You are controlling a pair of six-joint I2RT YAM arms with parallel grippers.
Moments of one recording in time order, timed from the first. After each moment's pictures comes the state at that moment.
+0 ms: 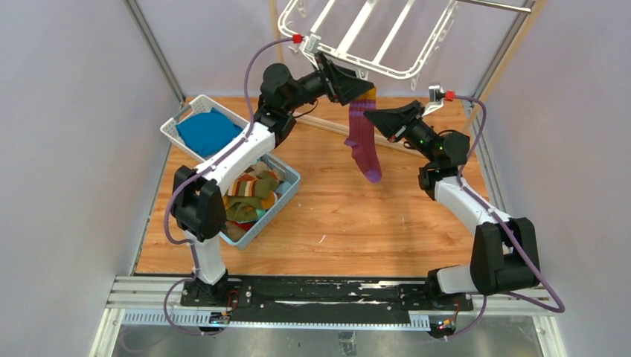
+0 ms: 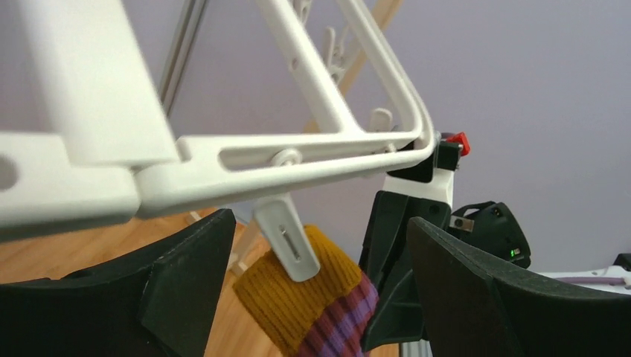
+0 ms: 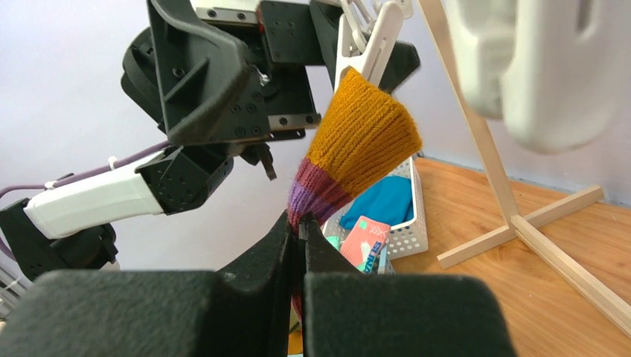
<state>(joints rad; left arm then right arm) -0.55 1.85 1.71 0.53 0.62 -0.73 0.19 1.37 0.83 1.11 -0.71 0.93</state>
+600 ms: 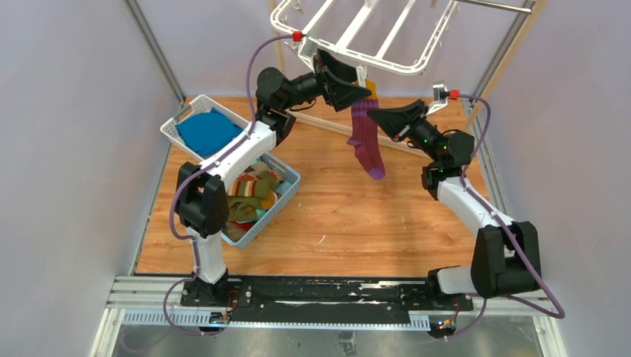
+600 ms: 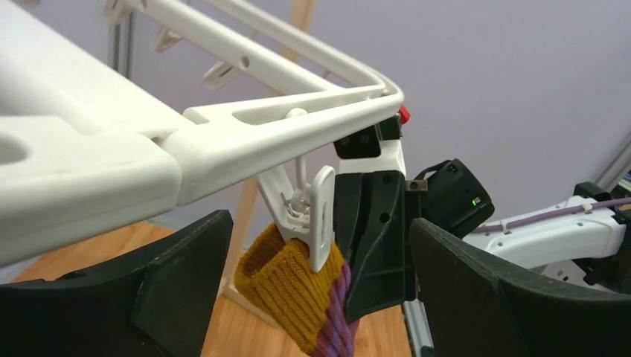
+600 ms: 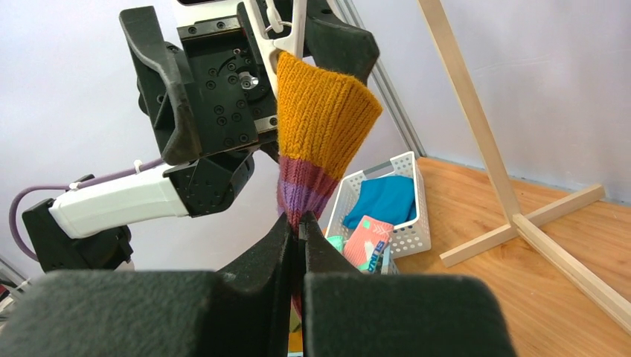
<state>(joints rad) -0.53 1.88 1.68 0.75 0.79 -0.75 0.17 1.35 0.83 1.10 -0.73 0.95</state>
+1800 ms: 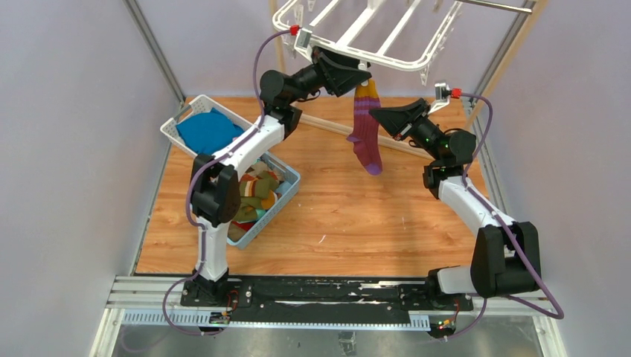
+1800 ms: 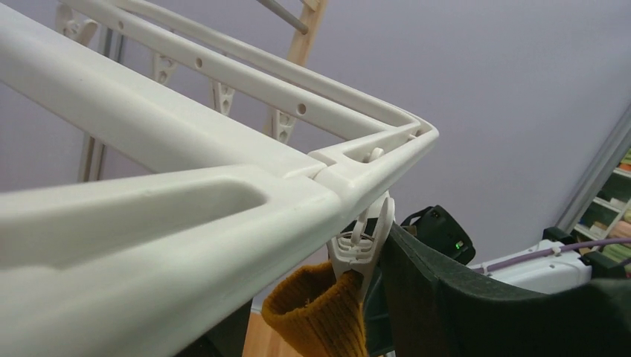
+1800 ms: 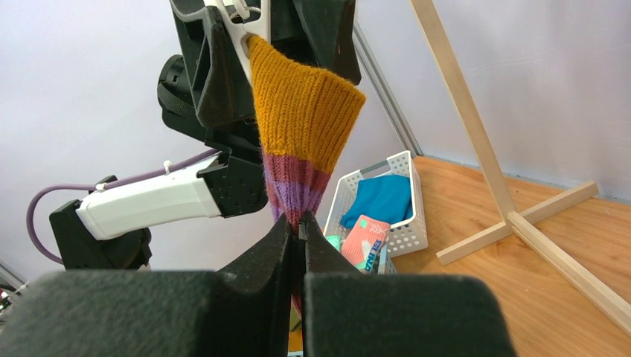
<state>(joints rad) -0.51 2.03 1.83 0.98 0.76 -0.97 0.15 1.35 0.84 1.08 -0.74 0.96</state>
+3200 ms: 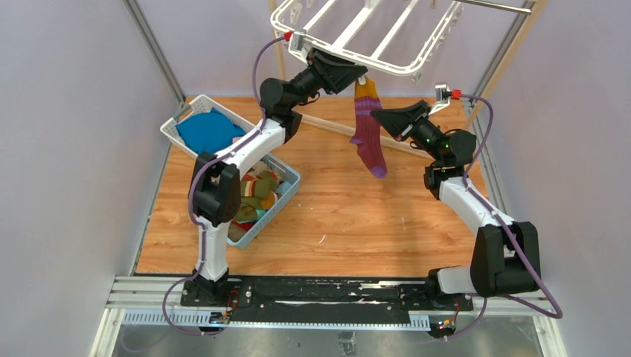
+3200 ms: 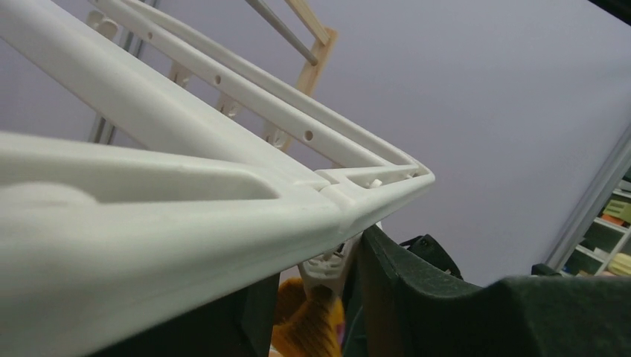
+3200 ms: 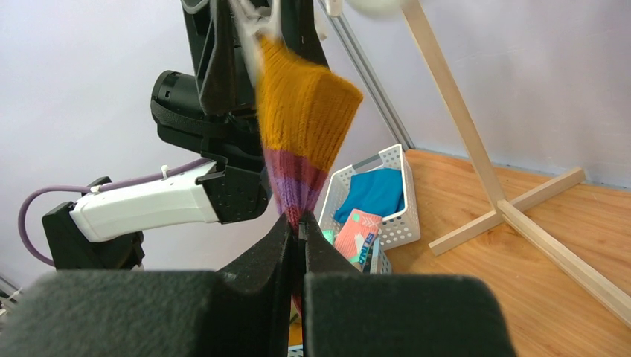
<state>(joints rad) -0.51 2.04 1.77 1.10 0.65 -1.06 0.13 1.35 0.83 1.06 -0.74 0.95</state>
